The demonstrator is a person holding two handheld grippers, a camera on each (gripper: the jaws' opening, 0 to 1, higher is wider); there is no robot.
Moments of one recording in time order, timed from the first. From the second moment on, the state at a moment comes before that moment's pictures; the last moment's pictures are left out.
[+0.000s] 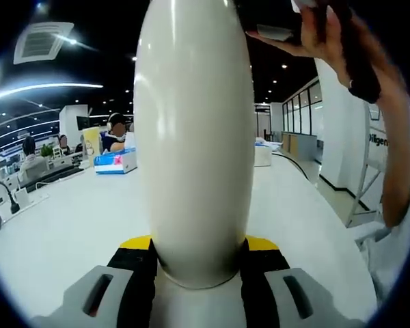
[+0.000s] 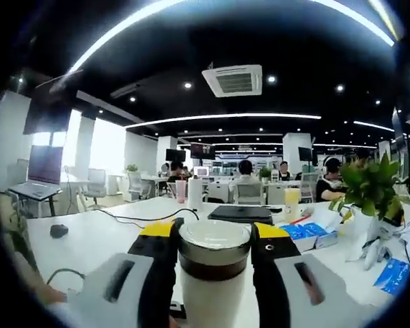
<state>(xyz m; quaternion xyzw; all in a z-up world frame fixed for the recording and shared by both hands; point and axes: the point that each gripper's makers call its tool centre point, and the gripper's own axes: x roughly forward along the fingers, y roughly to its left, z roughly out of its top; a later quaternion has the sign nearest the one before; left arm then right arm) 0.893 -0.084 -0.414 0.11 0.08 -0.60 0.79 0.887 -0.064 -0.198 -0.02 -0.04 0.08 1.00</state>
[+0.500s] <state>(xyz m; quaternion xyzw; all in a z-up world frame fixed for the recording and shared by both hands) 0.893 -0.085 -0.414 0.11 0.09 -0.60 0.79 0.888 -0.069 -0.201 -0.01 -0.03 0.13 0.99</state>
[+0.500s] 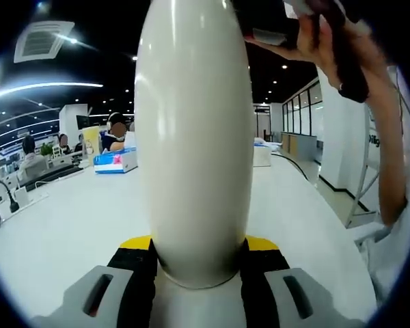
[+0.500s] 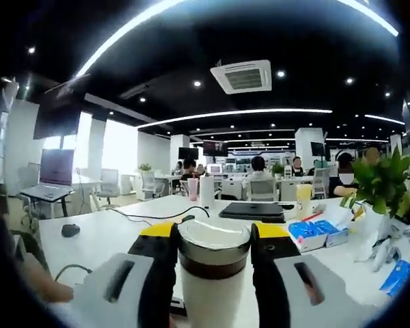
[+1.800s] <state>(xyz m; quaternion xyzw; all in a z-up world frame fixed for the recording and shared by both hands) 0.891 -0.085 -0.416 0.11 0.09 -0.60 0.79 0.891 -0.068 -0.203 -0.02 0.00 0.27 0.96</state>
